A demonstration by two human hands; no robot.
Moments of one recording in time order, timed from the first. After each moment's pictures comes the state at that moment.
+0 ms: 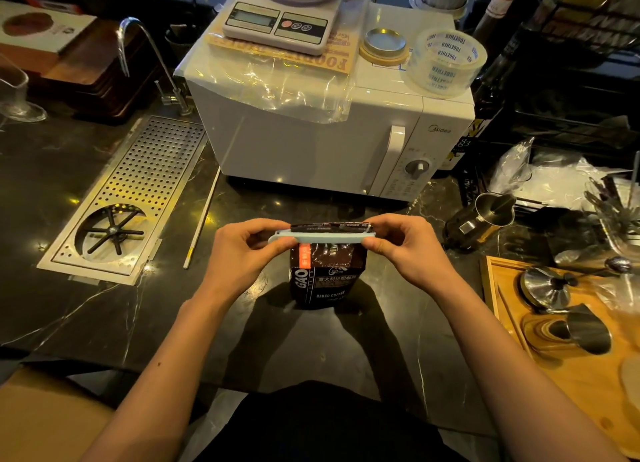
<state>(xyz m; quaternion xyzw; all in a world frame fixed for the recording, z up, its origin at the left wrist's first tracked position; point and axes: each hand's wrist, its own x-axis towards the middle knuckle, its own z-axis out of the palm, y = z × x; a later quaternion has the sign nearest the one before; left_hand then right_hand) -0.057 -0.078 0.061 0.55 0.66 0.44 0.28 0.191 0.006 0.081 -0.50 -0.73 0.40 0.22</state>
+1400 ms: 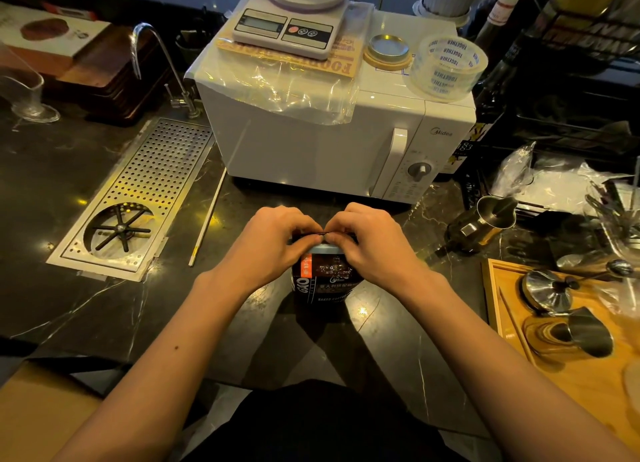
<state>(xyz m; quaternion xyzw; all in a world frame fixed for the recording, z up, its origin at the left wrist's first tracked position) -0.039 -0.061 0.089 0.73 0.60 0.27 0.17 0.142 -0.007 0.099 -0.39 -0.87 0.23 0.17</state>
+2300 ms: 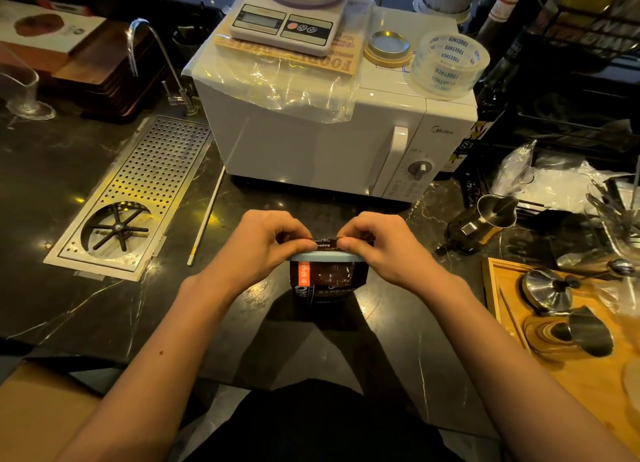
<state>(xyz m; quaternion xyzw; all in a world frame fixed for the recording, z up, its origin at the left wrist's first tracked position) -0.051 -0.068 0.091 0.70 0.61 0.28 0.23 0.163 0.000 0.099 -0.41 -0.84 0.34 0.14</state>
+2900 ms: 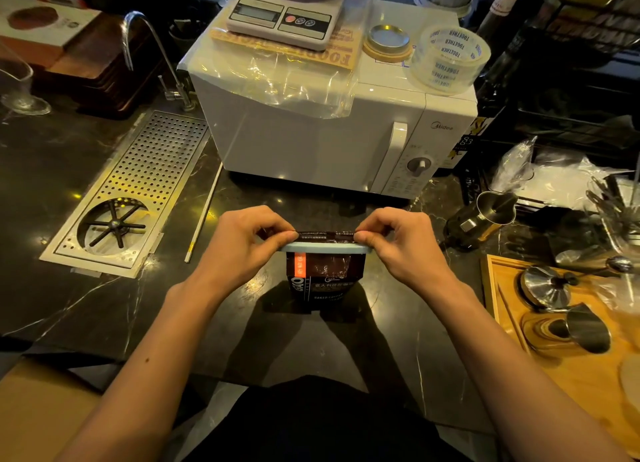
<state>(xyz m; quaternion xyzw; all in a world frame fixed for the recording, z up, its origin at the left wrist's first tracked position) -0.062 -0.076 0.083 0.68 0.63 0.33 0.20 0.178 -0.003 0.094 -0.47 -0.79 0.31 0.23</state>
